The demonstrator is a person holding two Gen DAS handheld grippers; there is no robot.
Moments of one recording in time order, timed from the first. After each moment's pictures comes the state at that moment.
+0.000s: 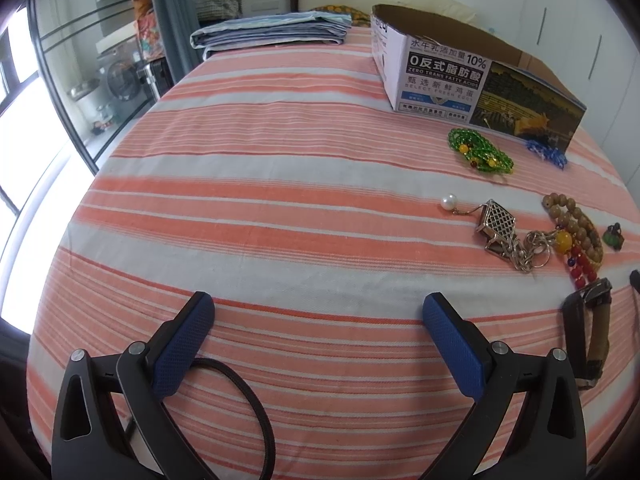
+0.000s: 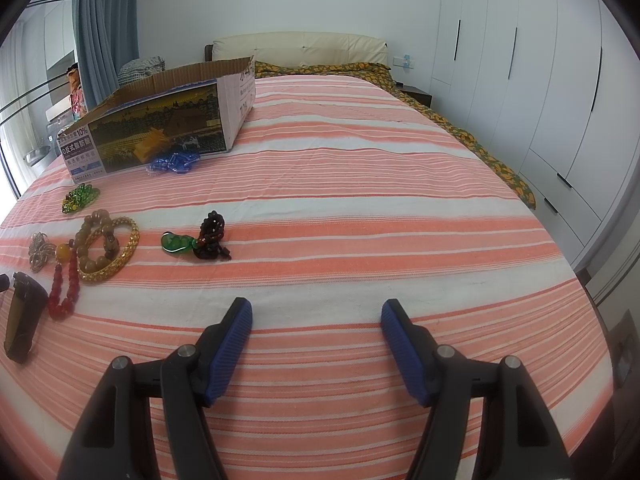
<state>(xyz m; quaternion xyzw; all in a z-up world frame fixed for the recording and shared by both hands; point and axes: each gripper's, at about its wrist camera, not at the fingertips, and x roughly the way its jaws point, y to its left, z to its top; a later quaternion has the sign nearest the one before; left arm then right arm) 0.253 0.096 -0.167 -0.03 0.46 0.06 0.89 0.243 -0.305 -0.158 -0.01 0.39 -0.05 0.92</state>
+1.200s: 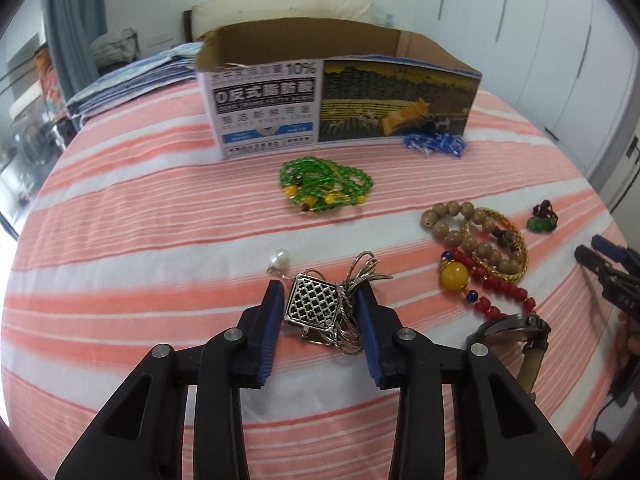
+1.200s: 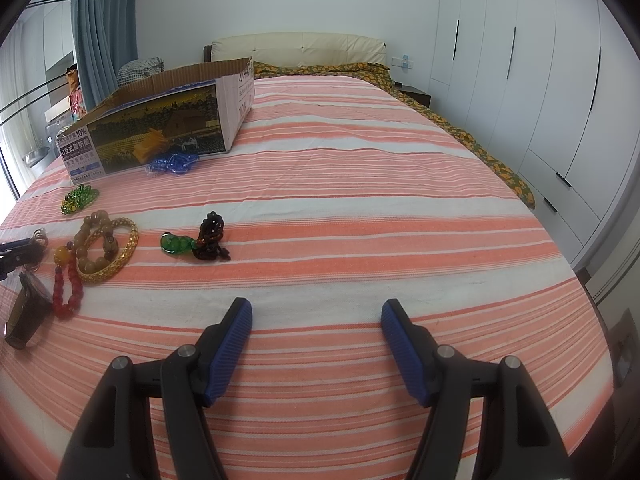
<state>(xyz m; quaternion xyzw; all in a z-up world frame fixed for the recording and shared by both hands) 0.298 0.009 -0.149 0.02 0.44 -0.11 0.89 0.243 -0.306 -0.158 -0.01 0.39 -0.05 0.92</state>
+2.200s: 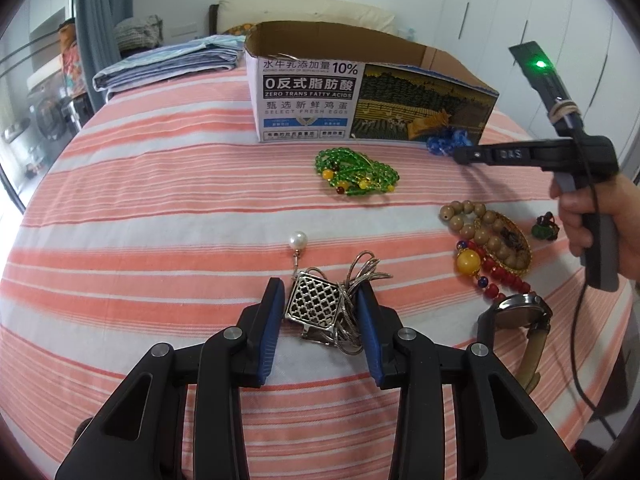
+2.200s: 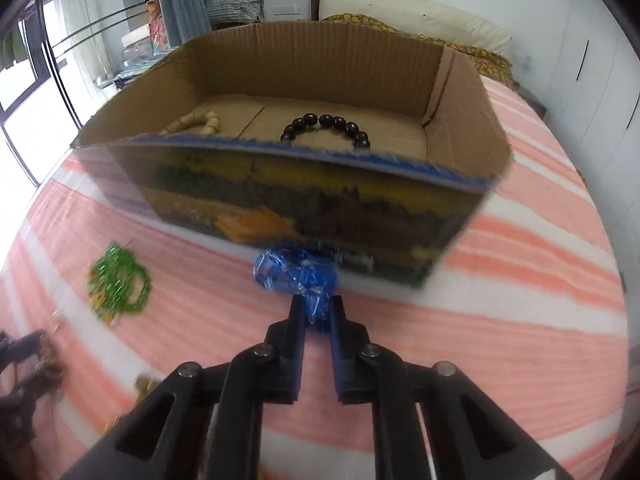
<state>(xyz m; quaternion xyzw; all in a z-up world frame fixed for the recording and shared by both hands) 0.278 0.033 -0.151 -0.02 0.43 -0.09 0.90 0.428 -0.191 -0.148 -0.07 0.48 0.13 0.86</state>
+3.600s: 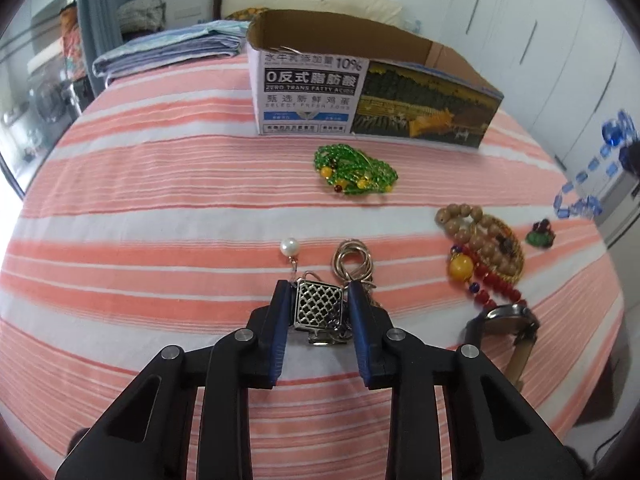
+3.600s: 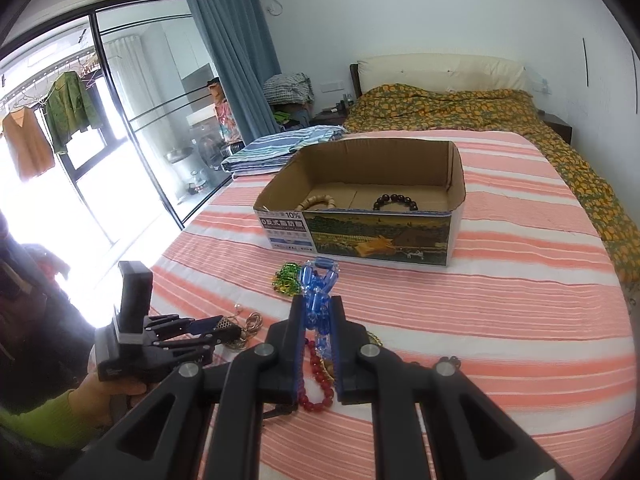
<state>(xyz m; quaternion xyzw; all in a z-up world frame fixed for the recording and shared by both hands) 0.285 0.036 -0.143 -0.05 0.45 -0.09 0.89 0.276 -0.209 -0.033 0.03 0.36 0.23 0.90</state>
